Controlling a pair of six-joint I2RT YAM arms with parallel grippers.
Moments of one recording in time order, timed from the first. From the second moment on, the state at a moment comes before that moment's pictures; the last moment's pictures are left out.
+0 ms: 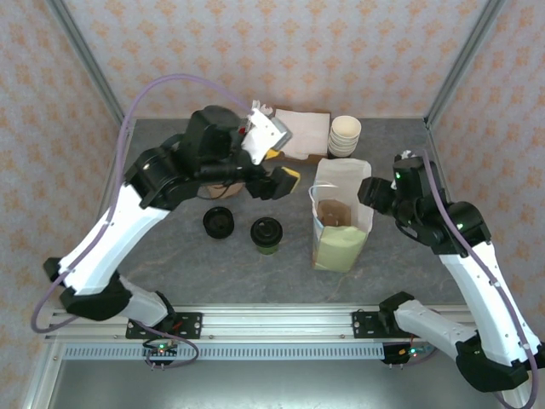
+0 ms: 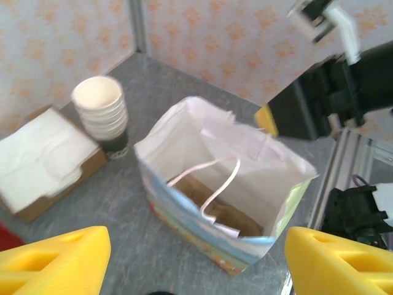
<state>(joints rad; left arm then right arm) -0.79 1.43 1.95 -1.03 0.16 -0.01 0.43 0.95 1.39 -1.18 0.17 0.60</state>
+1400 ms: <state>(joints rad) -0.58 0.80 0.94 -0.55 -0.30 -0.26 0.21 1.06 1.26 -0.90 -0.24 0.41</state>
